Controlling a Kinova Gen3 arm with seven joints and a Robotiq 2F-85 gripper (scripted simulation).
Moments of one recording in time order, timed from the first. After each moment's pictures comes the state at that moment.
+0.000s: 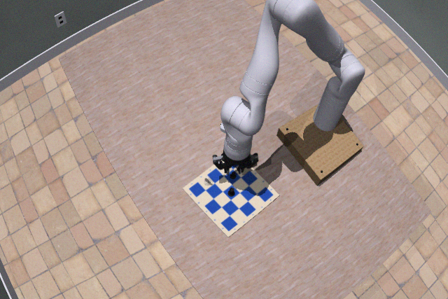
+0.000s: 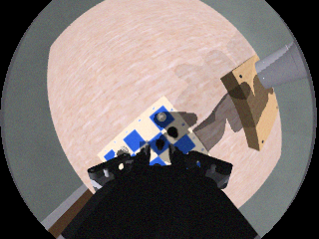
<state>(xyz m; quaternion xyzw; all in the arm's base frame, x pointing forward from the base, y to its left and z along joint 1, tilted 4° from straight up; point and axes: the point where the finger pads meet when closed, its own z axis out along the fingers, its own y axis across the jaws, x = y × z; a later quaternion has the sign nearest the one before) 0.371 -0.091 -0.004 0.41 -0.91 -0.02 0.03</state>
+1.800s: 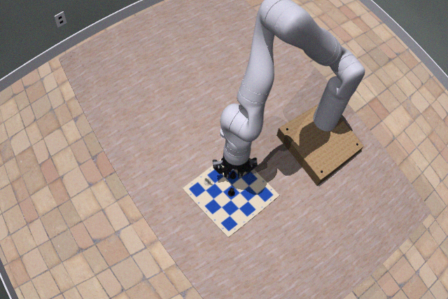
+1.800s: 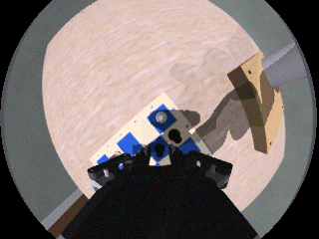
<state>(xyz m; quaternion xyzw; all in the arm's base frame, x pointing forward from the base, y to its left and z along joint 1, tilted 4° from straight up) 0.368 -0.091 -0.035 0.41 -0.91 -0.02 0.03</state>
